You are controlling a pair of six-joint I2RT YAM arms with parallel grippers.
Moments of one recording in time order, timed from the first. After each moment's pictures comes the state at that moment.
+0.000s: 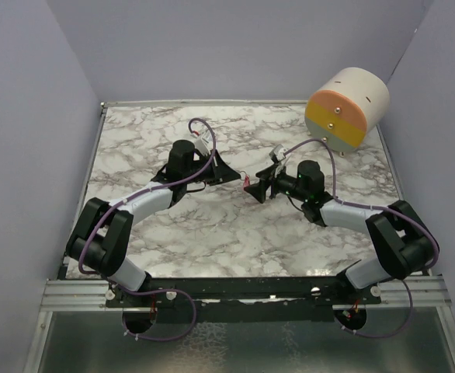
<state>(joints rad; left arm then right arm) -0.45 1.54 0.83 0.35 0.62 -0.80 0.50 1.48 0.58 0.70 -0.49 0.06</state>
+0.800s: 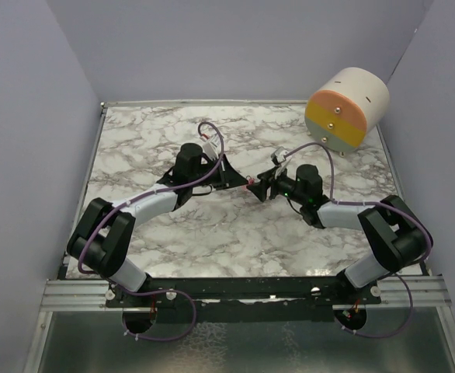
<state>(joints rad) -0.52 1.54 0.83 0.36 0.62 -0.82 0.50 1.56 0.55 0.80 -0.41 0.07</state>
